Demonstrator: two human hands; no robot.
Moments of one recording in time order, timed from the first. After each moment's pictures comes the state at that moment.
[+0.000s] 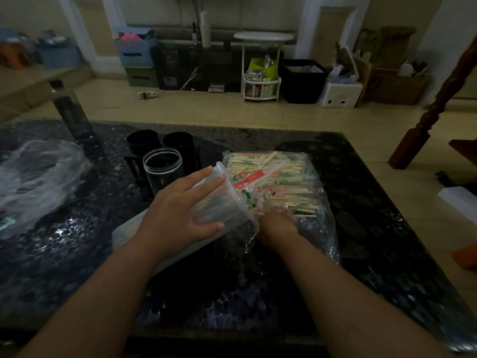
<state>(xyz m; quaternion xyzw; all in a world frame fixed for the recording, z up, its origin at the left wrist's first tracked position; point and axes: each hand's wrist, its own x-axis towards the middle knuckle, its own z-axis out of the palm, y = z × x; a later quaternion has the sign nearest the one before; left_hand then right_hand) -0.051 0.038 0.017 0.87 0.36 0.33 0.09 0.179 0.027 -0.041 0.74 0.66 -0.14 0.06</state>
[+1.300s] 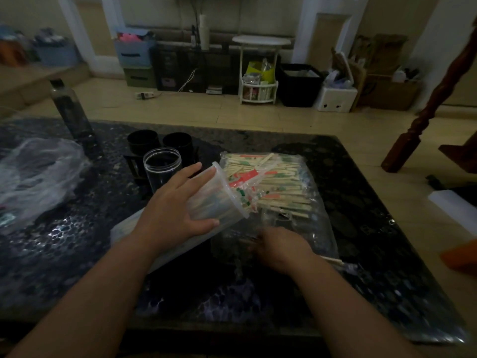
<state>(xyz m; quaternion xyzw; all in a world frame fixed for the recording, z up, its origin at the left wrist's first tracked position) -0.055 0.035 0.021 0.85 0.40 0.32 0.13 0.175 -0.037 -0.011 0.71 0.68 -0.17 0.01</state>
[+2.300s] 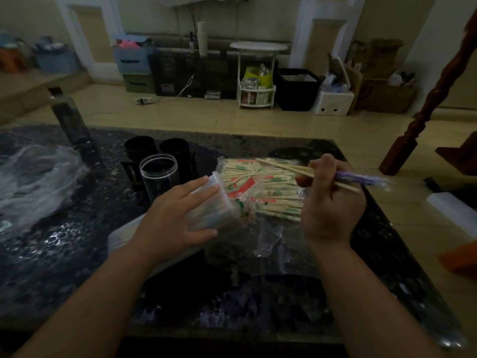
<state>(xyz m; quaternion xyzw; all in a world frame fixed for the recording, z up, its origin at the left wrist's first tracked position) -0.051 0.031 0.018 0.88 0.36 0.31 0.09 0.189 -0.047 0.072 0.51 0.43 0.01 -0.74</state>
